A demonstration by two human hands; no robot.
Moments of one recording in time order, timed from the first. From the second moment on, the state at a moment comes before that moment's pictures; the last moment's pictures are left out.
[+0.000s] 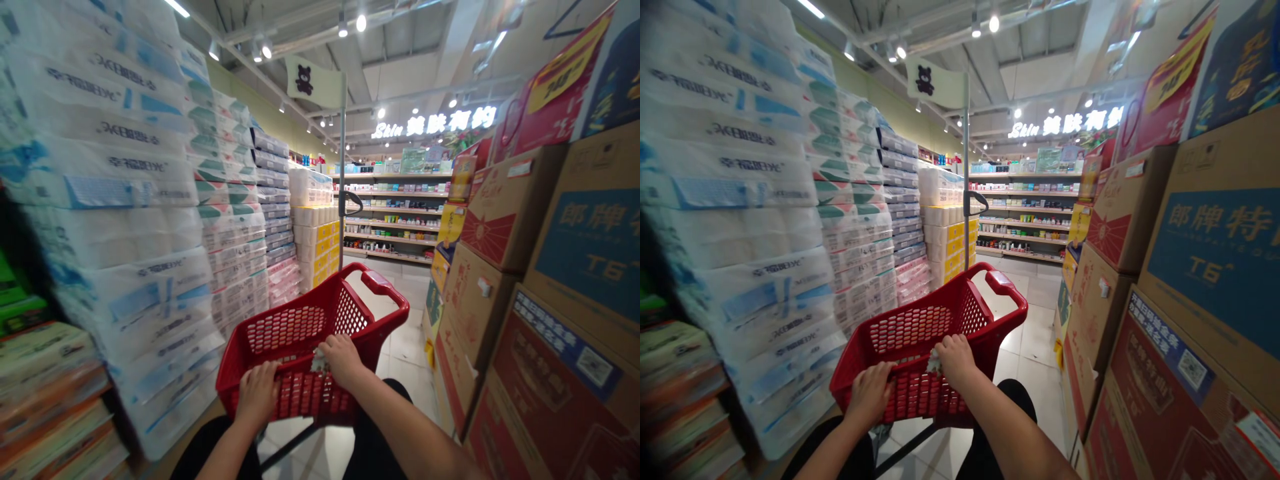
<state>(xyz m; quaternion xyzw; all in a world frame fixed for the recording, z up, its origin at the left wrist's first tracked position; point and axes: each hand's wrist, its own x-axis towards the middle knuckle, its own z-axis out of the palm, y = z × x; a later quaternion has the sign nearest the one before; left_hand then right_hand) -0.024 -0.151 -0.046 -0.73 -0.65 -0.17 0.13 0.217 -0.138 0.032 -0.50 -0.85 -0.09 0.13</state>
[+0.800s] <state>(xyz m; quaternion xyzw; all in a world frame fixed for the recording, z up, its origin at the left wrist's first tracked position) -0.020 -0.150 -0.047 -0.74 -0.63 -0.20 0.12 0.269 -0.133 0.043 -0.54 -0.80 -0.13 0.20</state>
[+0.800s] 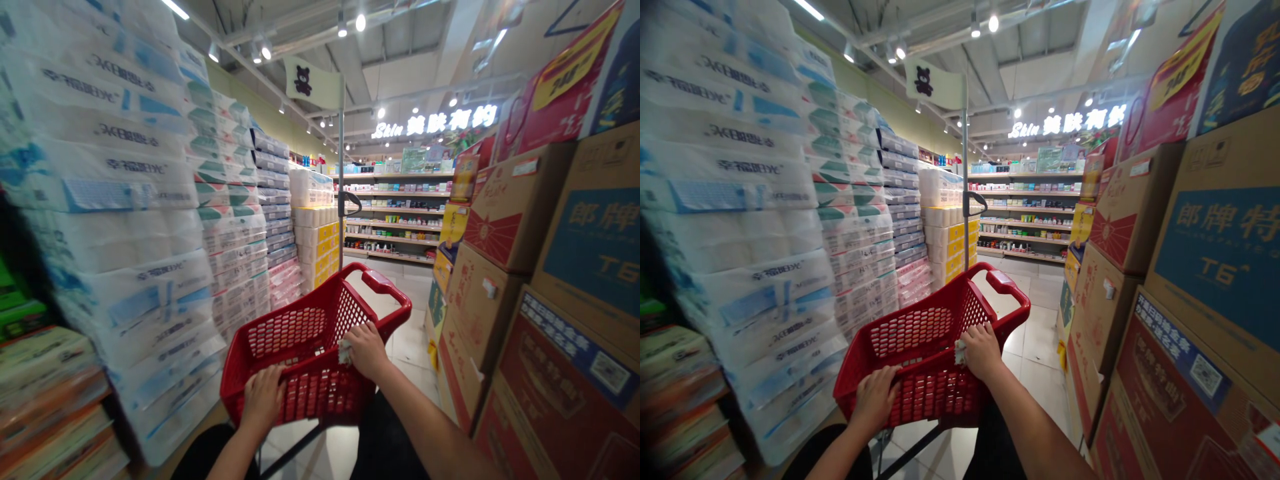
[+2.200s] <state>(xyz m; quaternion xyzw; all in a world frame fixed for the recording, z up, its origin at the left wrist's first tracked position) -0.017 -0.158 -0.037 -0.73 -0.65 -0.18 0.09 0.212 -0.131 0.057 -0.53 -0.84 -0.04 0.10</state>
